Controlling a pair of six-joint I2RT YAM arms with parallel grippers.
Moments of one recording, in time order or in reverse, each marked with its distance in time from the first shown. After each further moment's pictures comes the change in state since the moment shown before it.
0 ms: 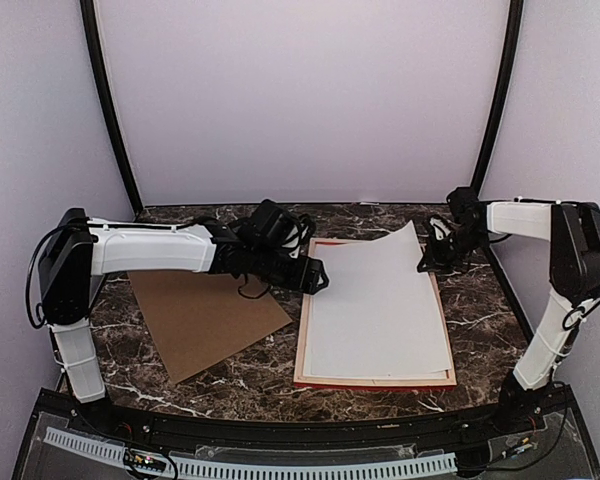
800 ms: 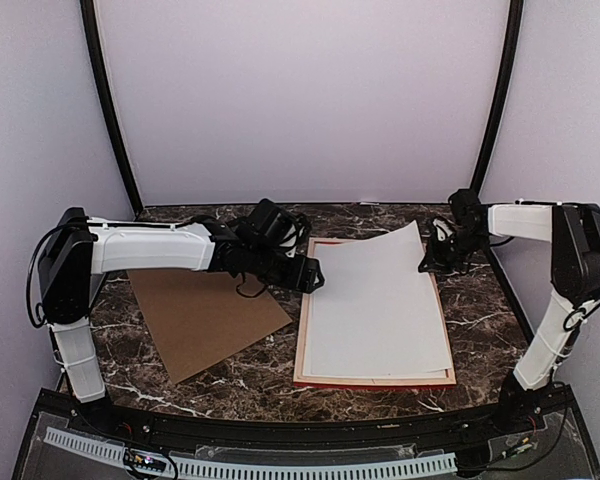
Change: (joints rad) left arm 0.016 0.000 0.000 -0.027 -0.031 0.000; right arm -0.005 -0.009 -0.033 0.048 0.010 0.085
